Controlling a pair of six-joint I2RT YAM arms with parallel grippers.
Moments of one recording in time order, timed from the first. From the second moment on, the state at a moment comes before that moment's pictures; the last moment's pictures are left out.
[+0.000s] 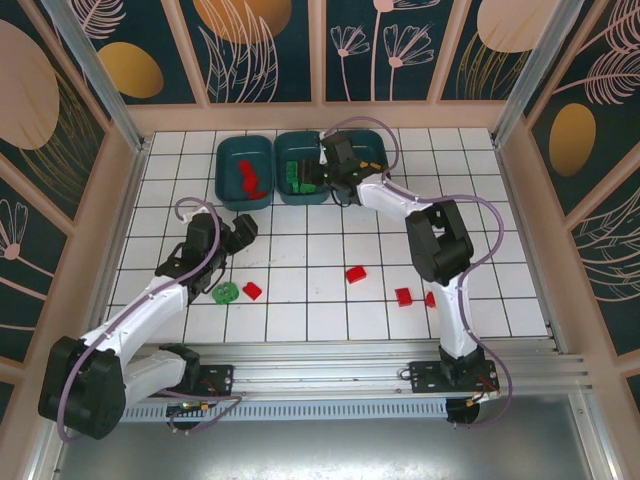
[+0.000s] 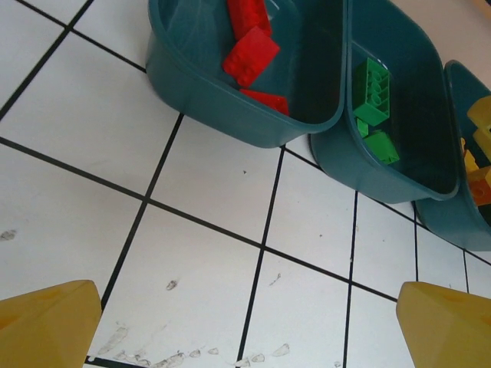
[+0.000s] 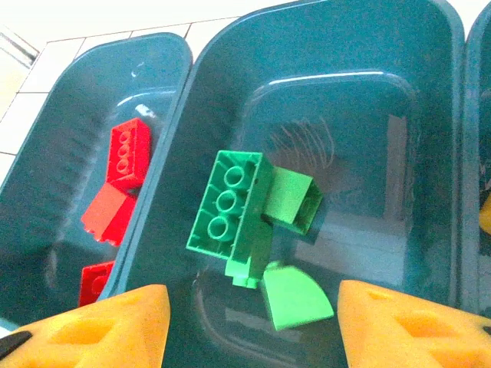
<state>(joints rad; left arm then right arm) -0.35 1.10 0.58 -0.10 -0.13 -0.79 0.58 2.16 1.70 -0.13 -0.07 0.40</state>
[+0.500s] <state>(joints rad) -0.27 1.06 0.52 -0.10 -0.19 -0.86 0.90 1.74 1.13 -0.03 -0.03 0.37</state>
